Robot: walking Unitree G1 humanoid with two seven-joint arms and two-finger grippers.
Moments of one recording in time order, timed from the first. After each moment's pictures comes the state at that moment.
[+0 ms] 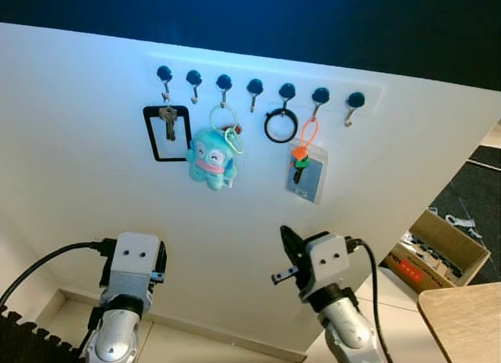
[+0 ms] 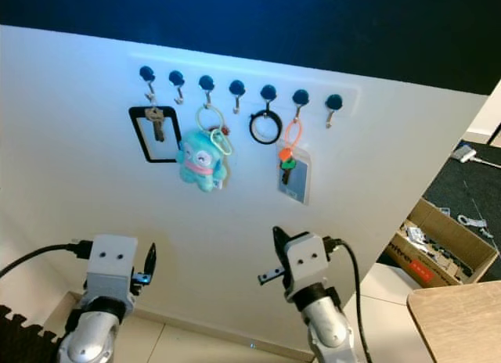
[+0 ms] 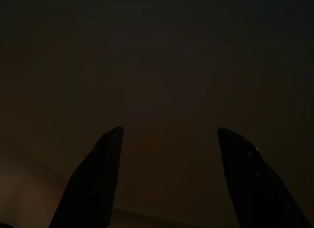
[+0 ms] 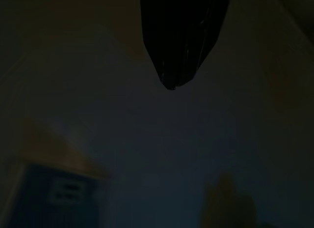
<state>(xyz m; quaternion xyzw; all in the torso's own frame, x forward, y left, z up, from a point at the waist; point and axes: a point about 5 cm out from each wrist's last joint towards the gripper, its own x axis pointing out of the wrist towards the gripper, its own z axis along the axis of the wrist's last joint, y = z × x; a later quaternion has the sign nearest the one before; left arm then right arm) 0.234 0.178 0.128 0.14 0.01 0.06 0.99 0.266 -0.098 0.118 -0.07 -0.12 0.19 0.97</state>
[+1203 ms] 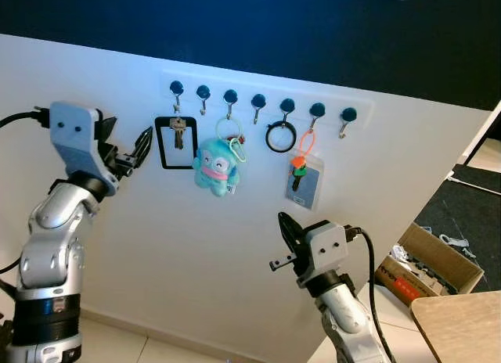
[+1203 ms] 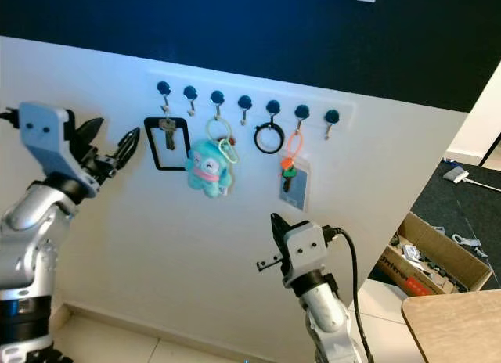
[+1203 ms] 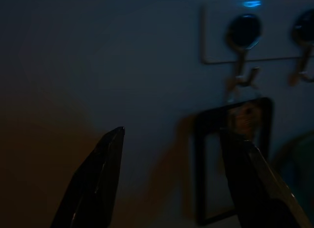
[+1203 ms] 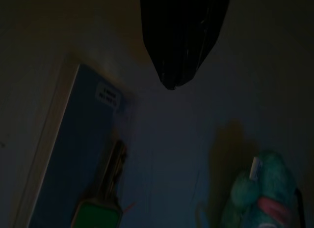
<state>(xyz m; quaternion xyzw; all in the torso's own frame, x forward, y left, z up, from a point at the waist) 0.326 0.216 0.274 0.07 -0.17 -0.13 0.97 0.283 -0.107 0.136 -0.07 -0.17 0.17 0.97</state>
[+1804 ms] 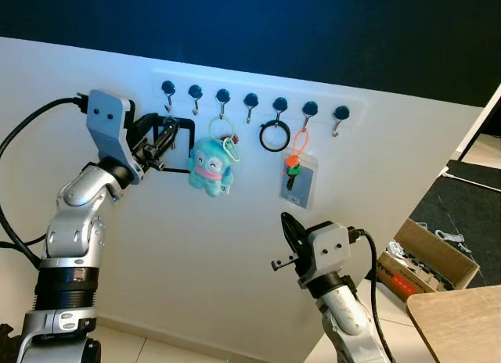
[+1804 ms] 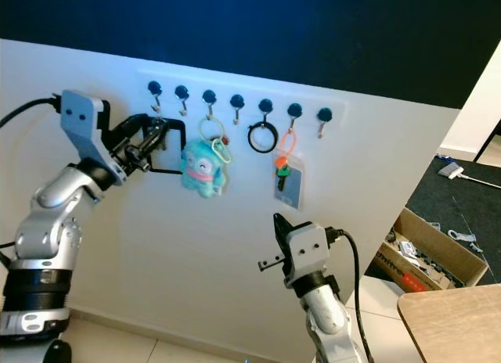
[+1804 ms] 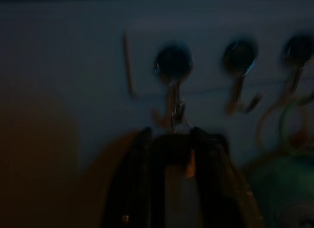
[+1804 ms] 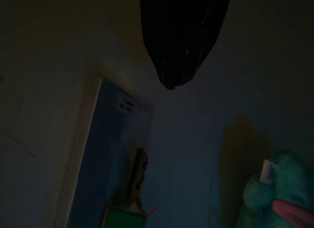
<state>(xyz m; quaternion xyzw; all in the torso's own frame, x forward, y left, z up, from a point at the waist) 0.335 0.198 0.288 0.06 -0.20 -0.20 0.96 0.280 -0.109 0.133 -0.07 -0.17 0.16 0.97</state>
